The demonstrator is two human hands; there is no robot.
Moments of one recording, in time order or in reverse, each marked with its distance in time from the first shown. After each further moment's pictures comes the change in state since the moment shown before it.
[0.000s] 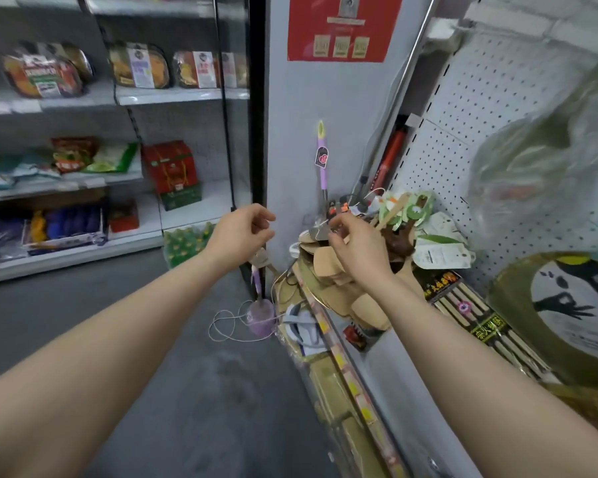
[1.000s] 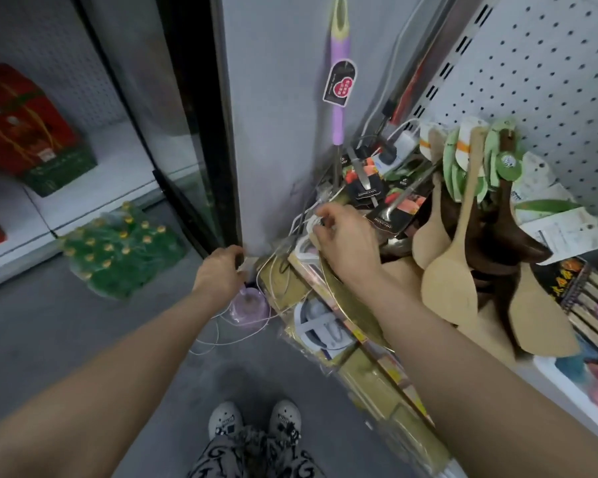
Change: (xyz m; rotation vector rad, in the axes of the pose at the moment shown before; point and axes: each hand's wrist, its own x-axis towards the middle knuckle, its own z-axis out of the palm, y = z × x) left_hand 0.259 -0.290 0.188 0.241 -0.517 -0.124; right_hand 0.210 0.072 0.250 -0.150 -0.020 0.382
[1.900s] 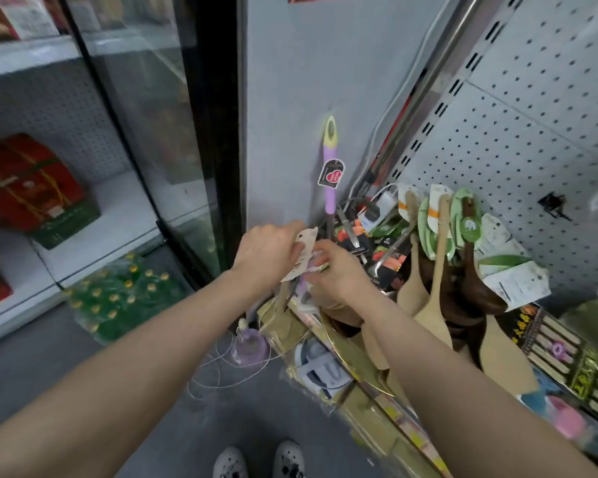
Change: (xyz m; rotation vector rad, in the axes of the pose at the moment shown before) left_hand 0.007 0.128 -0.148 0.279 0.269 0.535; right_hand 0.038 -0.054 -0.051 0.210 -0.273 0.196
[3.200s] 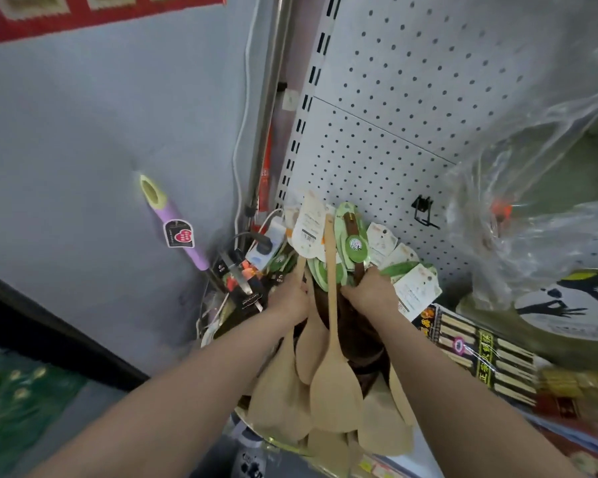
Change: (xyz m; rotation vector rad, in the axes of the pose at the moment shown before) left_hand 0.134 0.193 0.126 -0.782 -0.598 -0.390; right_hand 0.037 0.188 -0.162 -0.164 0.316 0.687
